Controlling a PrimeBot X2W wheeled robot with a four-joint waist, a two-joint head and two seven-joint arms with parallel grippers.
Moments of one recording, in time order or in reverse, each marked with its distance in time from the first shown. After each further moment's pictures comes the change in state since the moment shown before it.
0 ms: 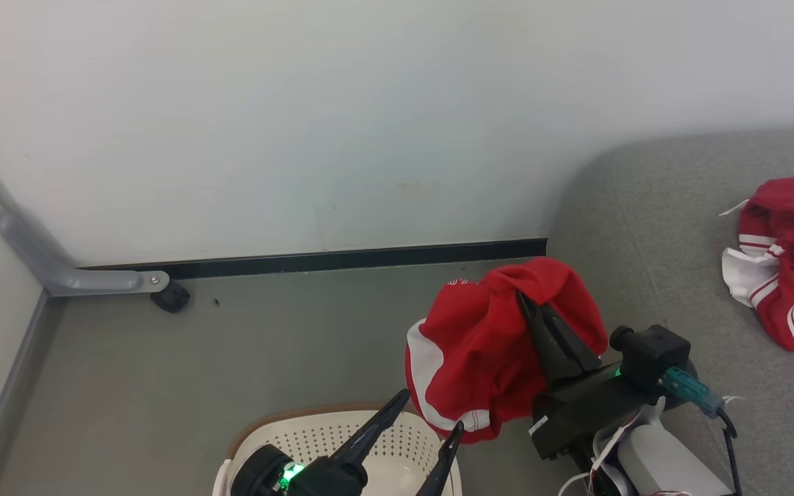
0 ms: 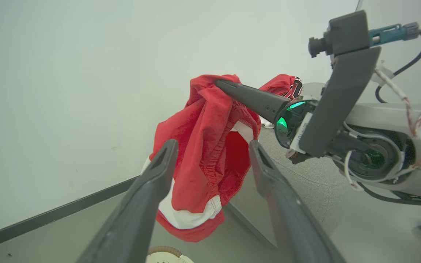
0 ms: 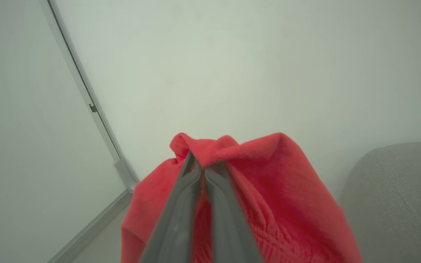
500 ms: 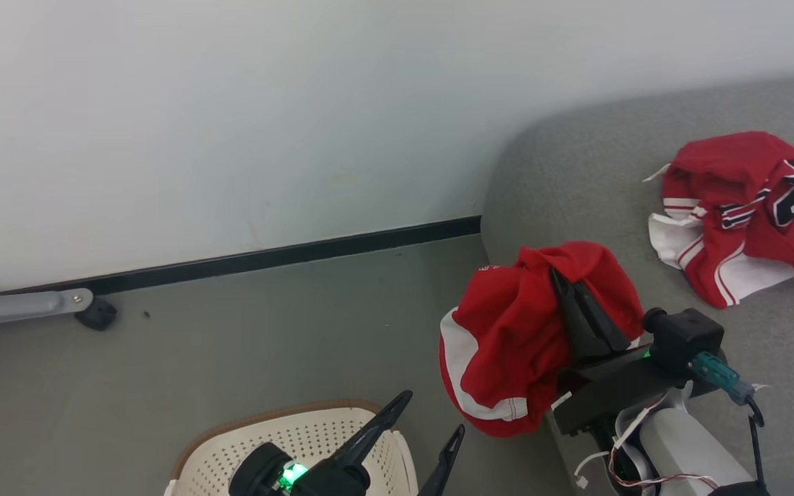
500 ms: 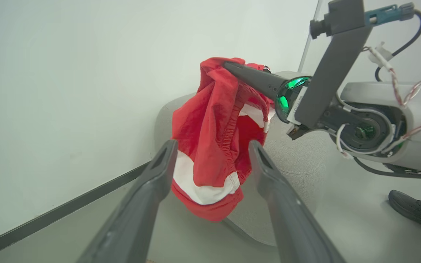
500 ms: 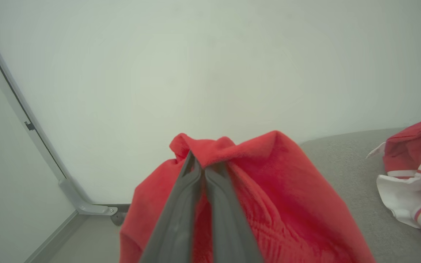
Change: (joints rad) left arm -0.003 0.012 -0.009 -0.011 0.026 -0.014 0.009; right arm -0.018 -0.017 -0.061 -0.001 0.000 -0.026 -0.008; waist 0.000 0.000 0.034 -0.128
